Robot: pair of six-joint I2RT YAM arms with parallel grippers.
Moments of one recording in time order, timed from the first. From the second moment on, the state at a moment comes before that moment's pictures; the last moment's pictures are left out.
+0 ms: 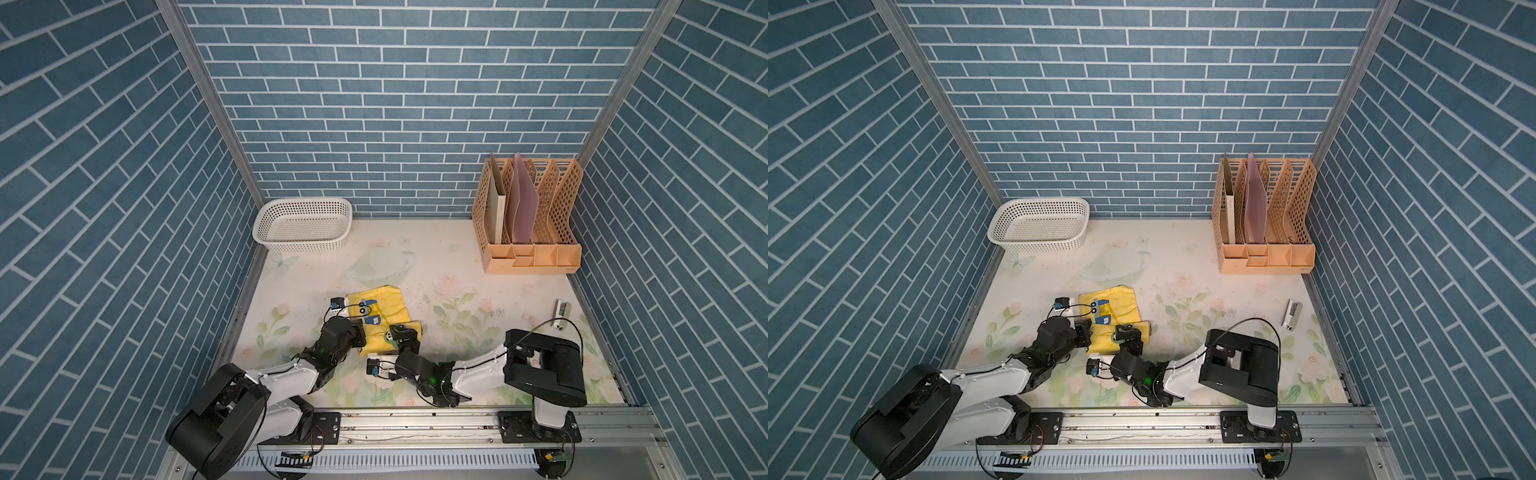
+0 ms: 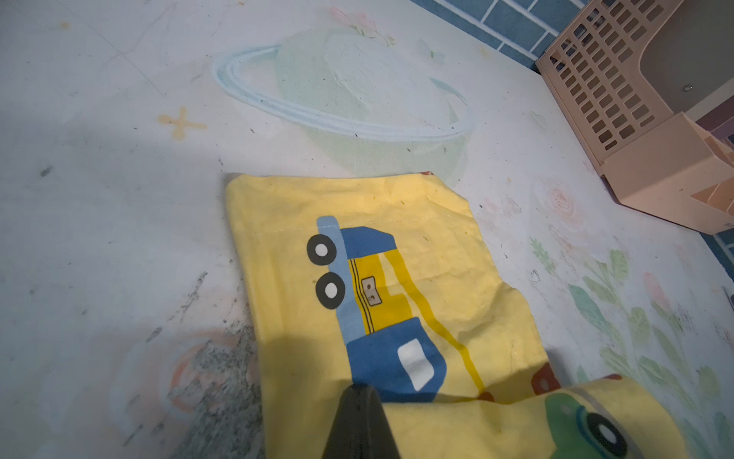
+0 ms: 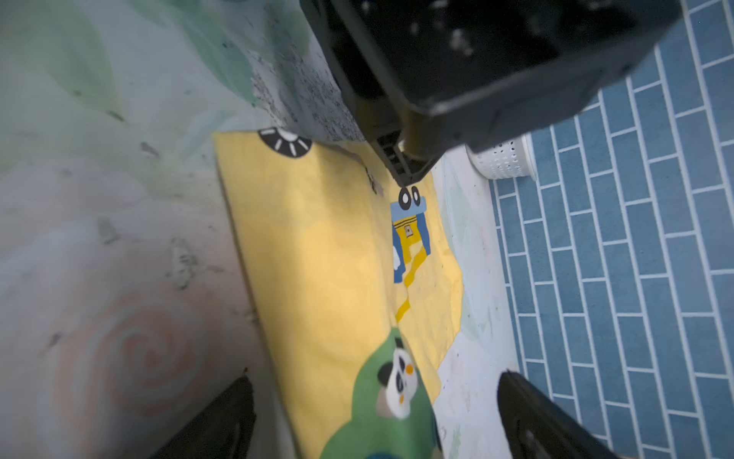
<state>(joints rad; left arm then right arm) -0.55 1.20 0.16 0.47 -0.14 -0.60 1.37 1.87 0.71 0.60 0.61 -0.78</state>
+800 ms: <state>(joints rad) -0.41 1.36 0.42 0.19 -0.23 -0.64 1.17 1.81 1.27 -0.44 -0.09 -0.46</state>
